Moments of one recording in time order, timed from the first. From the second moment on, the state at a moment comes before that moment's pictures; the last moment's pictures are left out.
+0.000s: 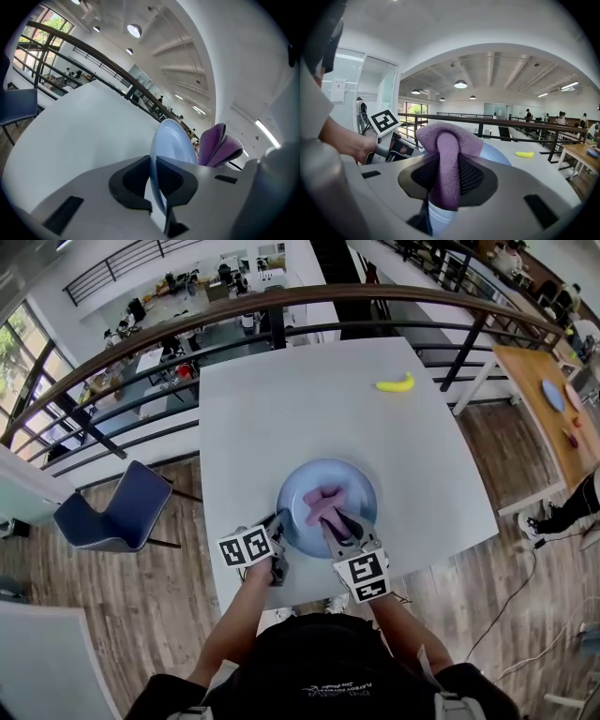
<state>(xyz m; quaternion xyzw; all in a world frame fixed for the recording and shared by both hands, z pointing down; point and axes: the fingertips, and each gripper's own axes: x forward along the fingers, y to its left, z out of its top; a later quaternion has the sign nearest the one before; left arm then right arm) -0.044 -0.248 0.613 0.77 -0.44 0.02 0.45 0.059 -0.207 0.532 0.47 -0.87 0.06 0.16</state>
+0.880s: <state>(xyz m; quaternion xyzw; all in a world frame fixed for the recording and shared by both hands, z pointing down) -0.061 -0.237 0.563 0.80 -0.45 0.00 0.40 -0.023 -0.212 0.531 0.37 -0.90 0.04 0.24</state>
